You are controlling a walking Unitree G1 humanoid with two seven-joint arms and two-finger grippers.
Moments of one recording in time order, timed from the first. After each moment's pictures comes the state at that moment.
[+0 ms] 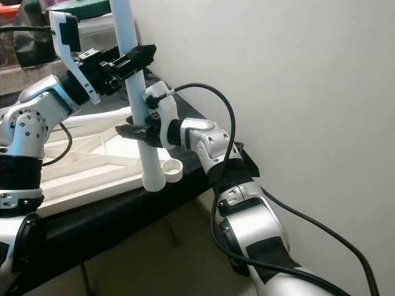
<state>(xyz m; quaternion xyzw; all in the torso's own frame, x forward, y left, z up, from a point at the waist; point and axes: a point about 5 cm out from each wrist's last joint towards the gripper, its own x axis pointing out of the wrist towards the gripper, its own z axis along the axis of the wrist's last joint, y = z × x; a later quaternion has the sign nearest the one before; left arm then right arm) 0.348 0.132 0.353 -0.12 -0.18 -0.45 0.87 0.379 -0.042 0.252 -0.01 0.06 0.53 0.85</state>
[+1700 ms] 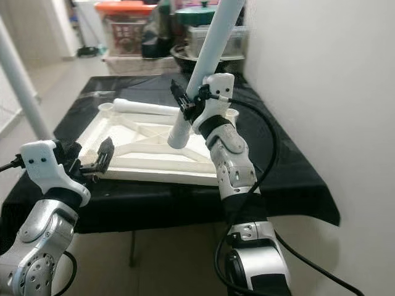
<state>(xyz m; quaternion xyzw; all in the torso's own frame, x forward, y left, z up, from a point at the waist) 0.250 0.147 0.211 -0.14 -0.10 -0.03 0.99 0.367 -0.103 0.270 0.07 -0.20 0.25 0.95</state>
